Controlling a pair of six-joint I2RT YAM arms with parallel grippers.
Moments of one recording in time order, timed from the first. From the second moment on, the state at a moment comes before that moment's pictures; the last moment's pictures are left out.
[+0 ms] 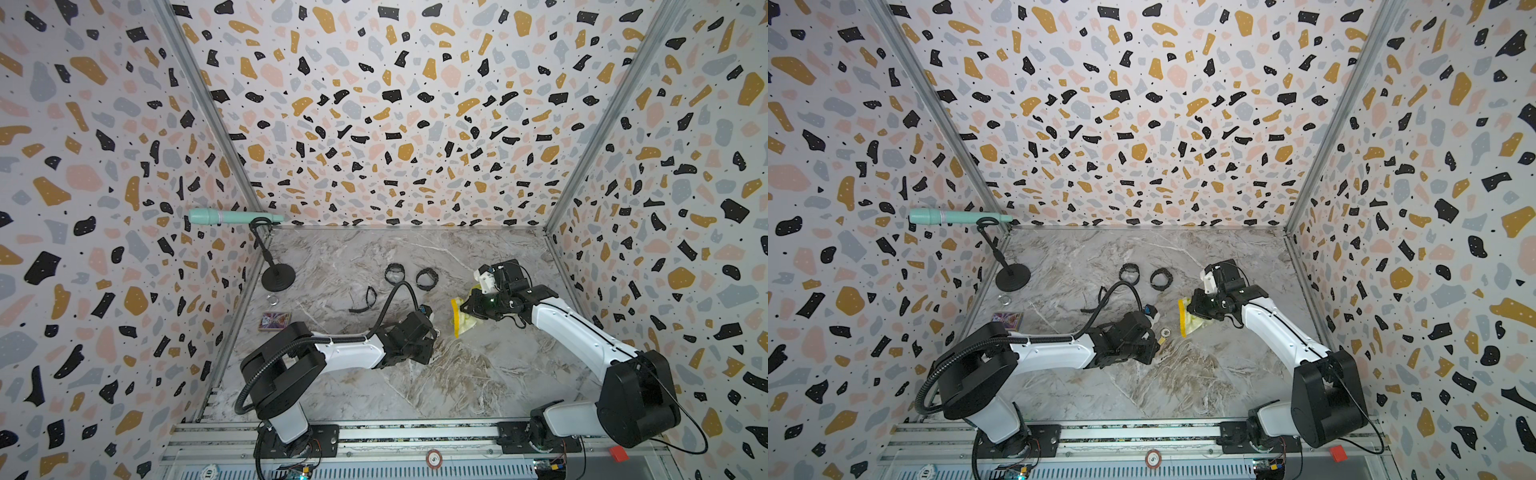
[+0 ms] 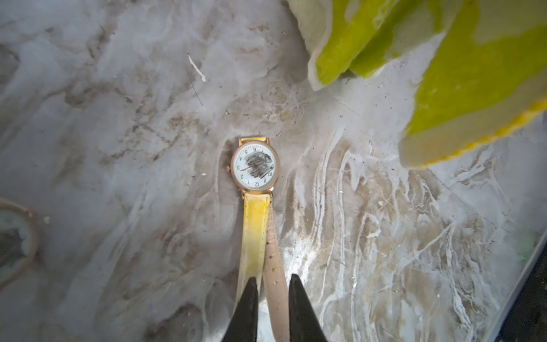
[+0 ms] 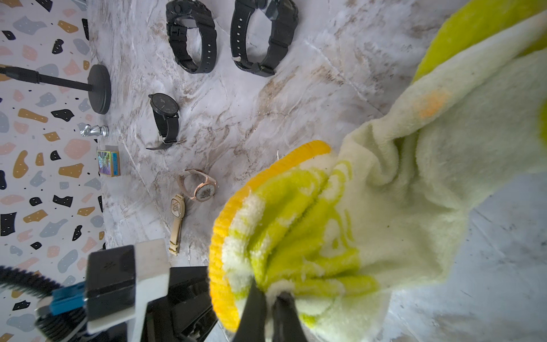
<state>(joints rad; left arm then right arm) -0.98 1.68 0.84 -0.05 0.02 -0.51 0.35 1.37 0.96 -0.56 -0.43 0.51</state>
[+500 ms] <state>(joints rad) -1.00 1.72 0.83 -0.03 0.00 -0.52 0.35 1.36 0.92 -0.53 -0.46 0.51</state>
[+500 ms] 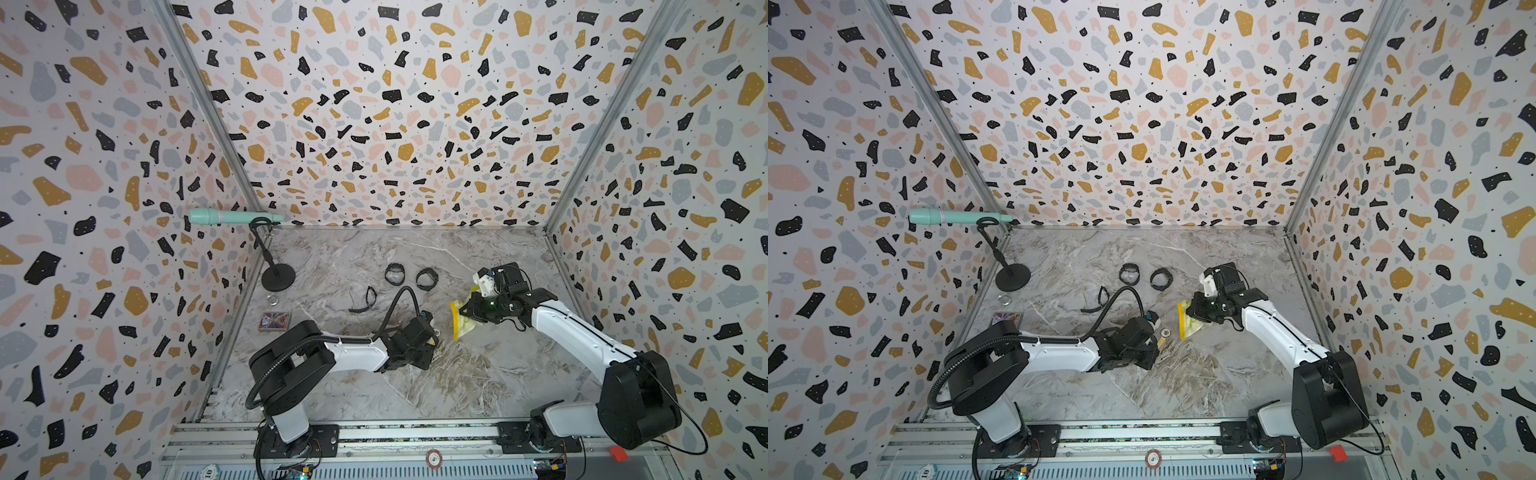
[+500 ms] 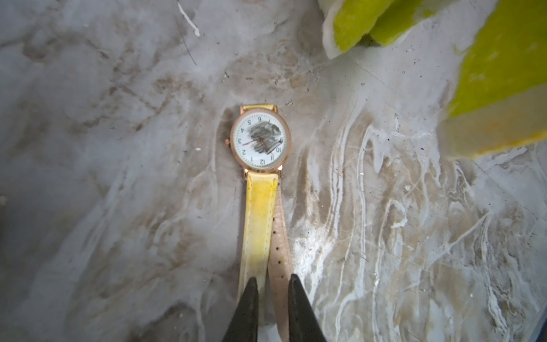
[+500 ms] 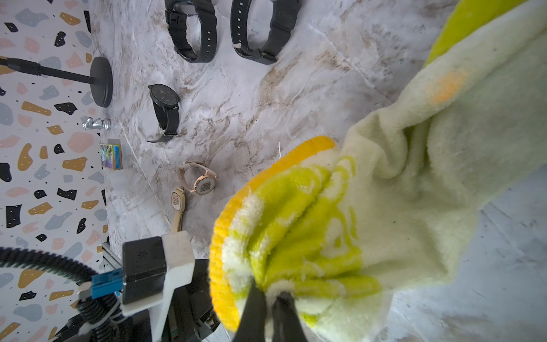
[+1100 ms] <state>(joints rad) -1.01 1.73 0.83 -0.04 0.00 -0.53 0.42 1.47 0.93 -0.42 -0.53 0.53</state>
